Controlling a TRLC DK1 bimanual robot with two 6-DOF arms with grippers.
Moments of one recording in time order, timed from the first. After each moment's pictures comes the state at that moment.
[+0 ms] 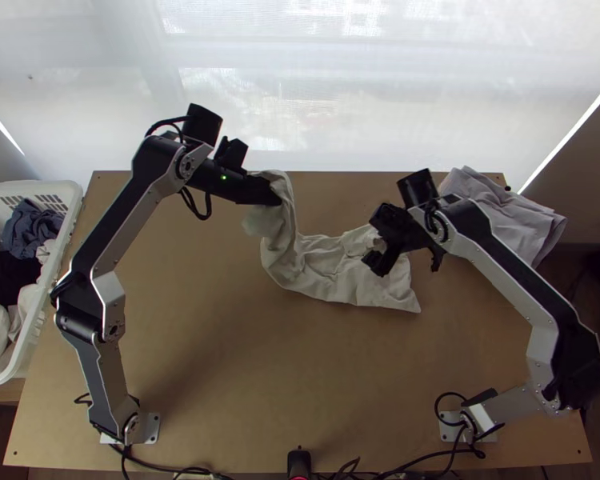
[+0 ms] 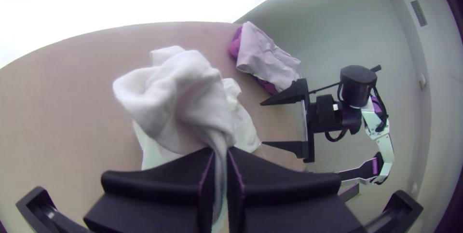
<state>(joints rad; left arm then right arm) -0.37 1.99 2.15 -1.07 0.71 -0.21 0.42 1.62 1.43 -0.87 -0.22 -0.55</state>
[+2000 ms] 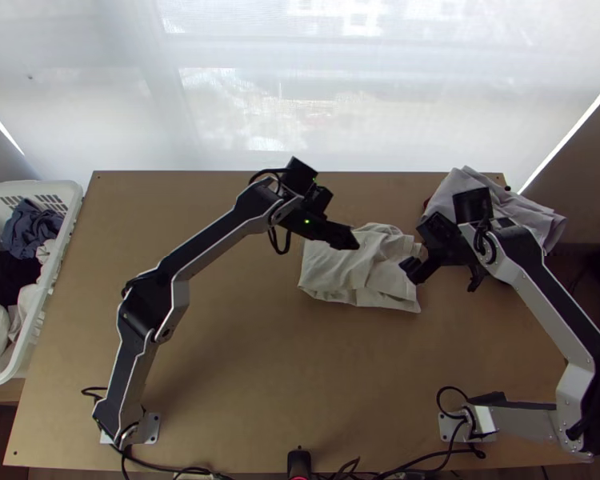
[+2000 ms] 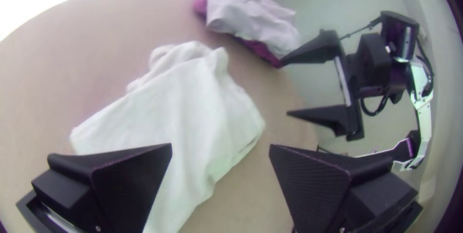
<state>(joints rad) -0.66 2.20 2.11 -0.76 0.65 -0.25 0.22 1.41 1.20 -0.82 -0.21 -0.49</state>
